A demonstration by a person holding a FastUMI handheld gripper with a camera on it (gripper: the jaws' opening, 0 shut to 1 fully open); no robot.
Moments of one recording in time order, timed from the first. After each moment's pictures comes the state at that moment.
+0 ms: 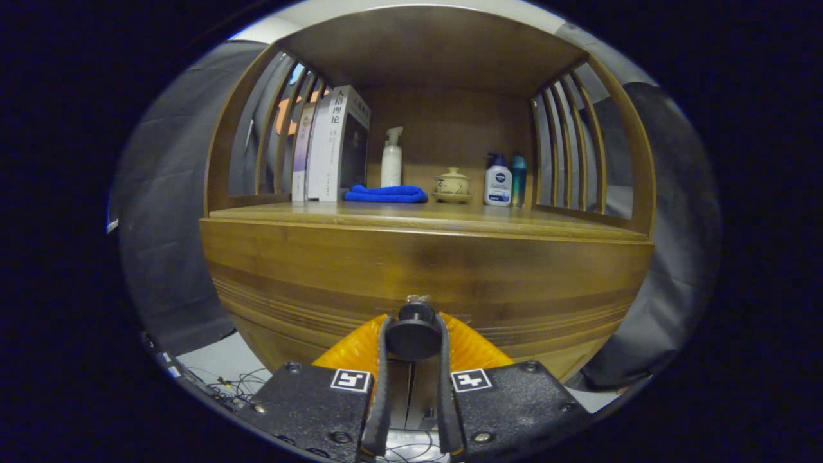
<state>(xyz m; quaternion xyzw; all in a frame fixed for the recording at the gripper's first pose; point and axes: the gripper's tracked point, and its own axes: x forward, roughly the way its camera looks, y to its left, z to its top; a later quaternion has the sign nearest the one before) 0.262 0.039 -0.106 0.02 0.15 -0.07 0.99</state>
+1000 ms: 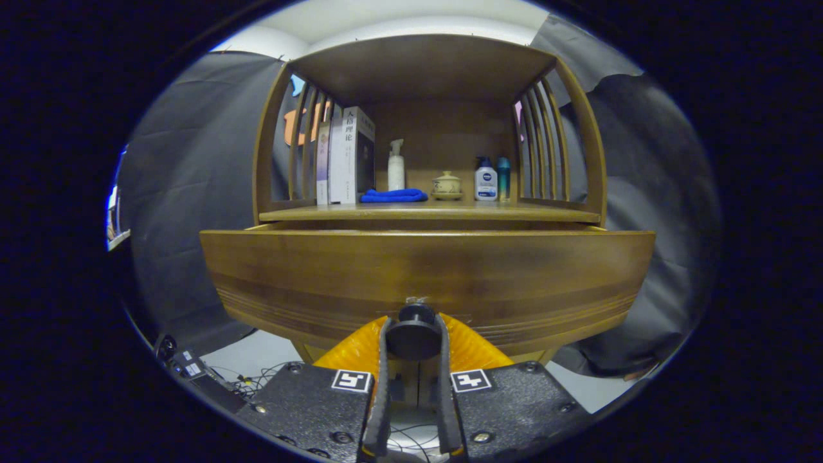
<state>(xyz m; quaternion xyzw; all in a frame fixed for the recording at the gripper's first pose) 0.151 0.055 -0.098 0.05 0.15 -0.06 0.99</state>
